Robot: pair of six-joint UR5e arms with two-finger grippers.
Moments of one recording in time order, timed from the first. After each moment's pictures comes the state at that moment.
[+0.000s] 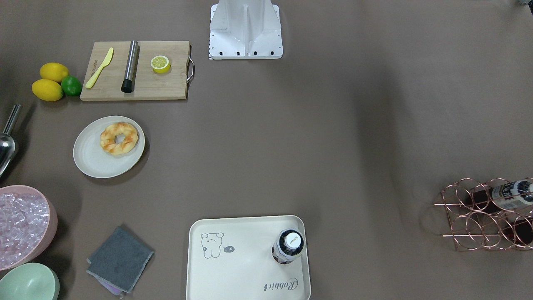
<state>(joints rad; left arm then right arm) -1.56 -1.62 -1.60 -1.37 -2.25 0.17 1.53 -1.50 1.59 -1.85 2.28 -0.13</state>
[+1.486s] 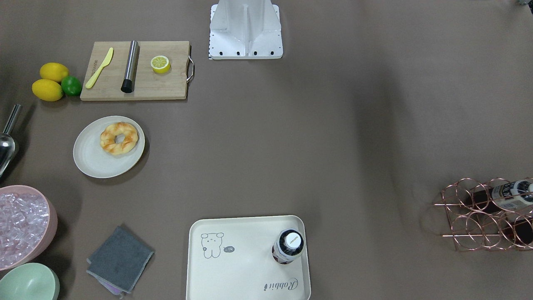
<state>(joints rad) -1.56 -1.63 -1.60 -1.37 -2.25 0.17 1.54 -1.50 1.59 -1.85 2.28 -0.12</state>
